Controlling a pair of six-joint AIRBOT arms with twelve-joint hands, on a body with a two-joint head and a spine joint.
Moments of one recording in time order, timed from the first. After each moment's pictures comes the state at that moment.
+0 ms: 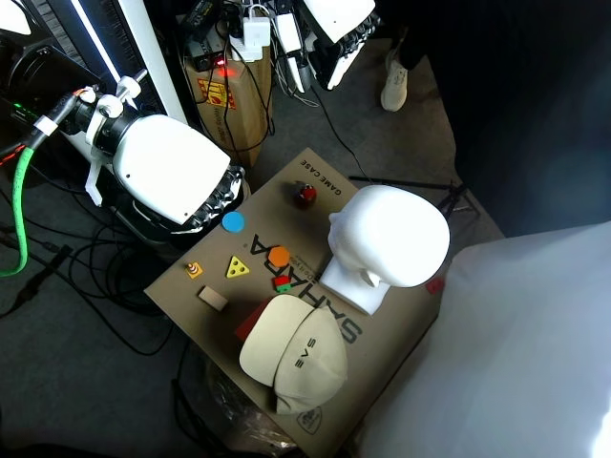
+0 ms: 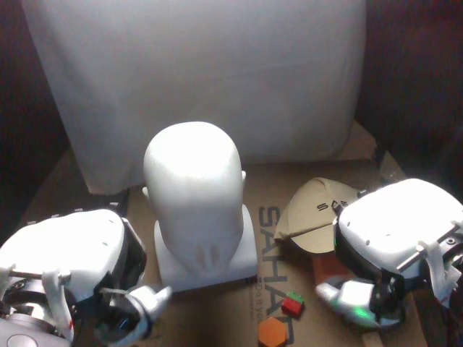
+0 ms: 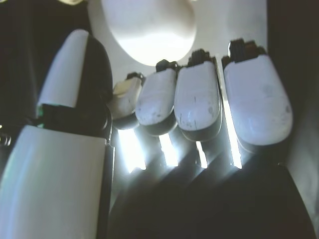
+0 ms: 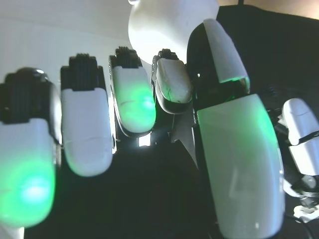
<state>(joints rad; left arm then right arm) 0.75 -0.99 0.40 -1.46 -1.38 1.93 -0.57 -1.11 0.61 -1.86 -0.96 0.88</state>
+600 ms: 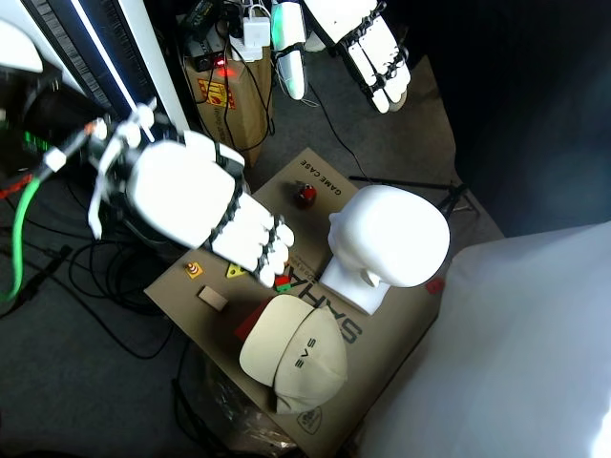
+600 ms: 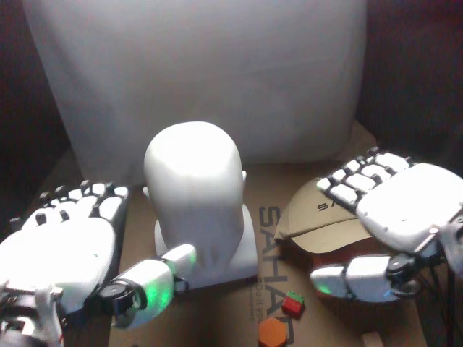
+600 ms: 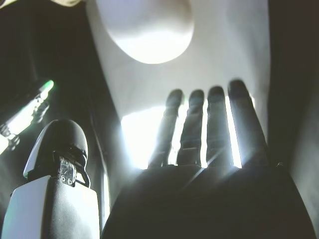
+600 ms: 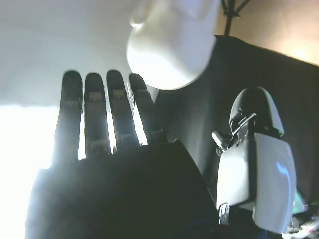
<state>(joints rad) 0.88 -1.01 0.43 -1.32 -1.43 1.86 -0.64 -1.08 0.77 -2.07 -0.76 0.97</state>
